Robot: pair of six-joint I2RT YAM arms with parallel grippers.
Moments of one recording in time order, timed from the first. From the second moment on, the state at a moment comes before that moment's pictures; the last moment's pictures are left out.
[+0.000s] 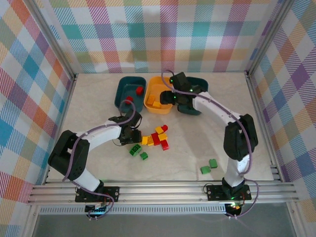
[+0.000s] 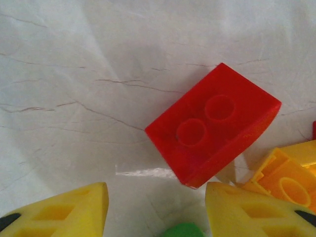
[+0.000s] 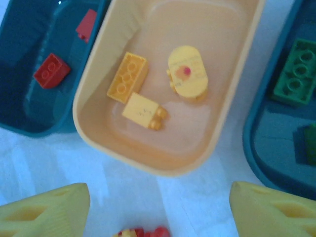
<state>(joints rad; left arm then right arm) -0.54 1.58 0.91 -0.65 -0.05 -0.65 0.56 1.82 1.54 -0.59 0.00 0.43</state>
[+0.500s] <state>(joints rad) -0.56 1.74 1.09 -0.63 -0.08 -0.60 0.56 1.66 1.24 -0.57 0.02 0.47</state>
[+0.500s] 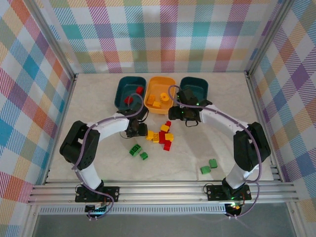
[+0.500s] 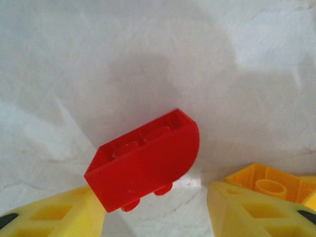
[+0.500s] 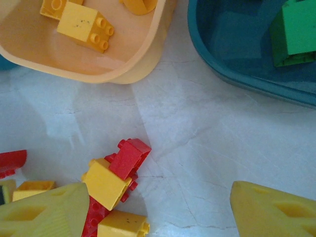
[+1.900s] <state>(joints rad) -0.55 1.83 1.15 -0.52 -0.15 -0.40 0.56 1.51 1.13 -0.55 0.02 0.49</state>
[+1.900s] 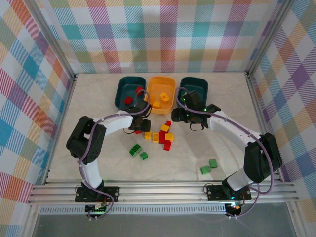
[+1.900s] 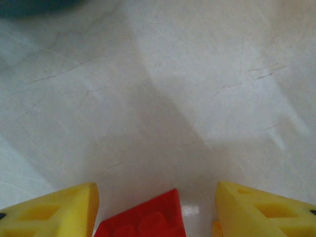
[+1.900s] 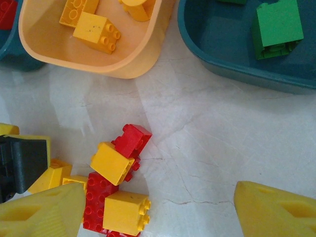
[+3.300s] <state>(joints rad) -0.56 1.69 1.01 -0.54 -0.10 -0.60 0.56 1.50 1.12 -0.55 0.02 0.50</state>
